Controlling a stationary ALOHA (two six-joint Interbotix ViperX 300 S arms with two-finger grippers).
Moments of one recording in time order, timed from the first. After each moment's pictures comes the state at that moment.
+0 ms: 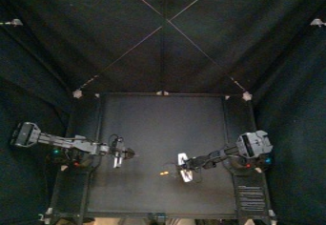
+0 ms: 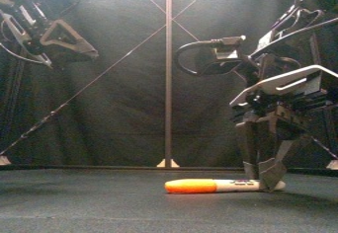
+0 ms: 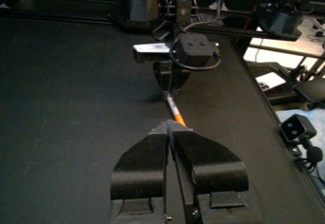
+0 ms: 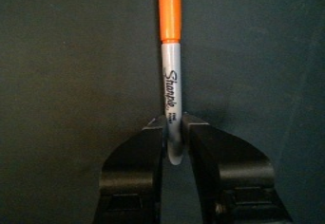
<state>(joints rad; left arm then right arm) -0.11 -0.60 1.16 -0.12 -0.30 0.00 0.21 0.13 0.67 -0.04 0.33 0.02</state>
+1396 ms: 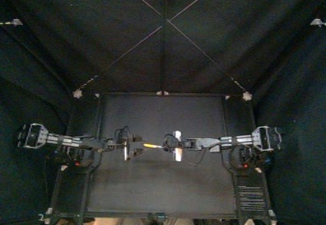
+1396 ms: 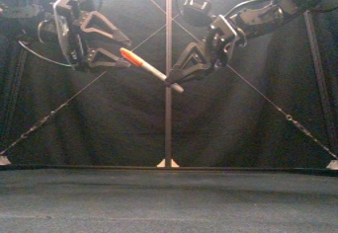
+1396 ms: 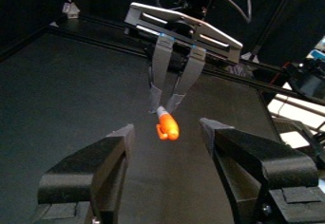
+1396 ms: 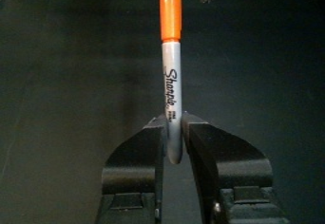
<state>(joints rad) 0.01 -0.44 1.03 -0.26 -0.45 -0.01 -0.08 -0.11 0.63 -0.09 -0.05 0.02</state>
